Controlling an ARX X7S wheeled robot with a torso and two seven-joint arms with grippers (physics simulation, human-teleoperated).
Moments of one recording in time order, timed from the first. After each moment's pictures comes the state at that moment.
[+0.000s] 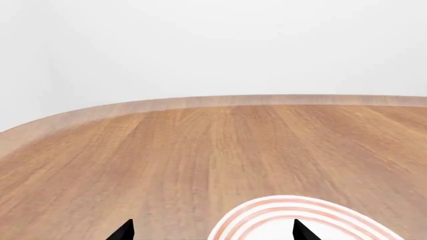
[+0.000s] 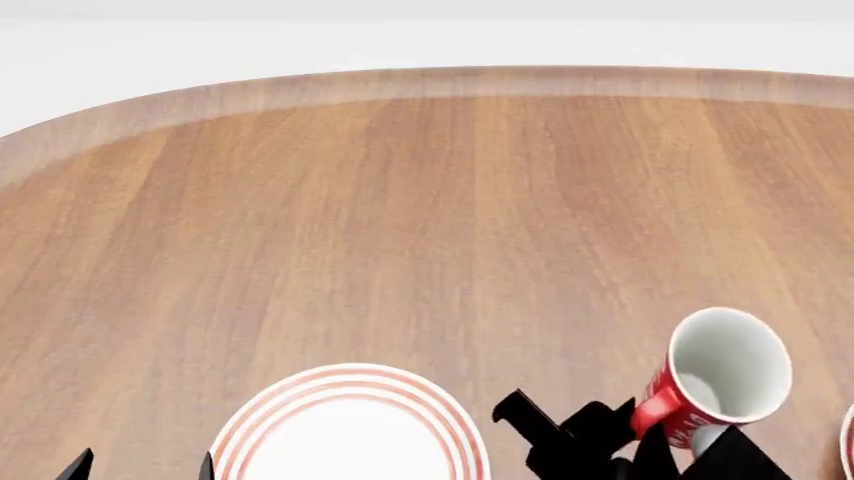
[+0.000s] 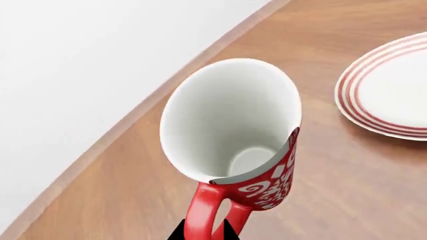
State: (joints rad) left arm -0.05 -0.28 0.35 -0.02 -0.28 0.07 -0.33; right arm 0.25 0.28 -0.29 -0.48 0.98 0.27 1.18
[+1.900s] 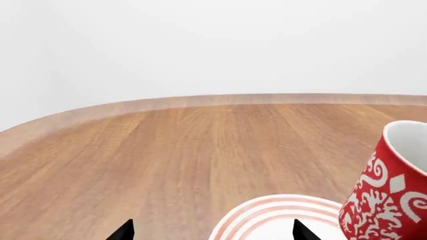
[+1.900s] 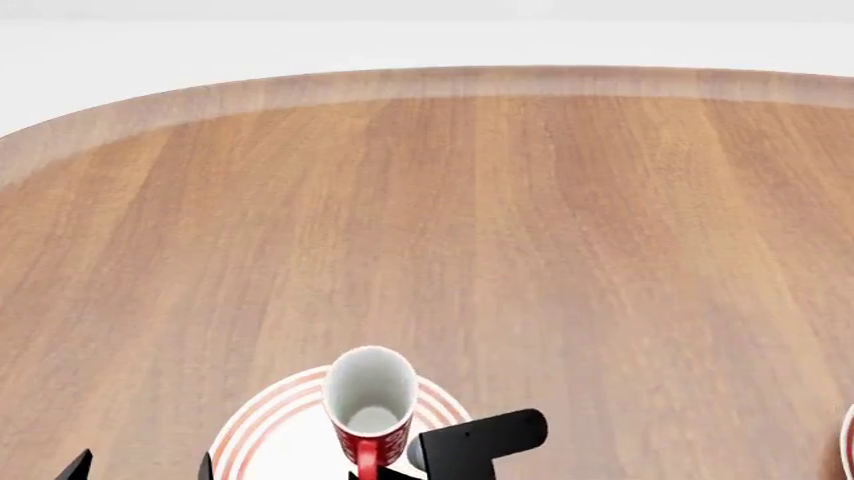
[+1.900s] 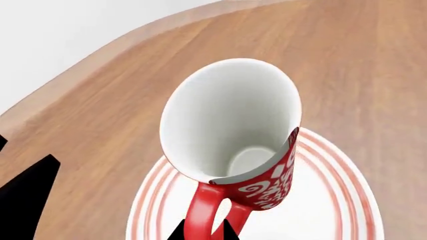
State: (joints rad) left arm -0.06 -0.30 0.37 -0.03 -0.30 0.08 -0.35; right arm 0.48 0.38 -0.72 0.01 0.92 0.43 0.22
